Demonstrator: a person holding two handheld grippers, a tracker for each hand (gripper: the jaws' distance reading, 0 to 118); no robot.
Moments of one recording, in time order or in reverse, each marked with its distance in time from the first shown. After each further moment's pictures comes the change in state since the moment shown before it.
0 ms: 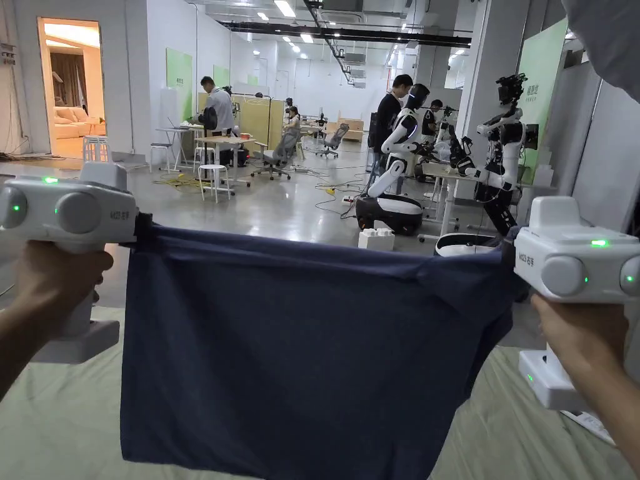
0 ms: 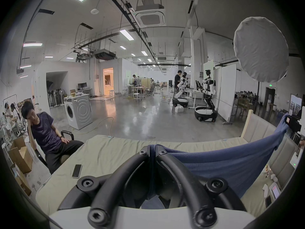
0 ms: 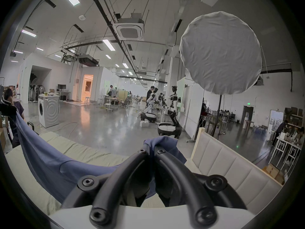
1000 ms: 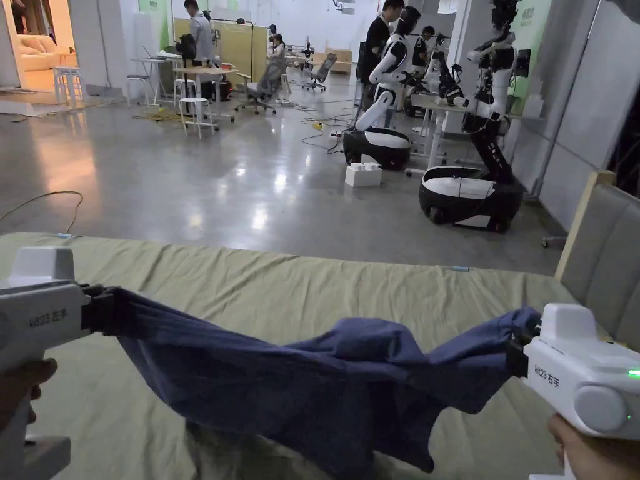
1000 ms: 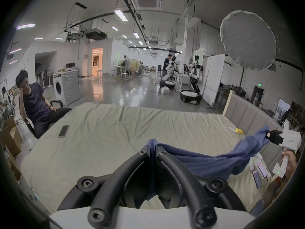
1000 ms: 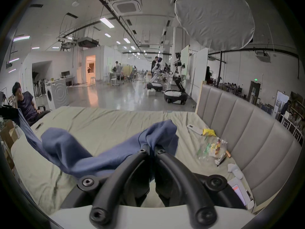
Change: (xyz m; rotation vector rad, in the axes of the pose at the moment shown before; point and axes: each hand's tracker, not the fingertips) left arm -0.002 -0.177 0.119 -0.151 -0.138 0.063; right arm 0.022 -0.185 0.137 -0.304 0.102 -0.101
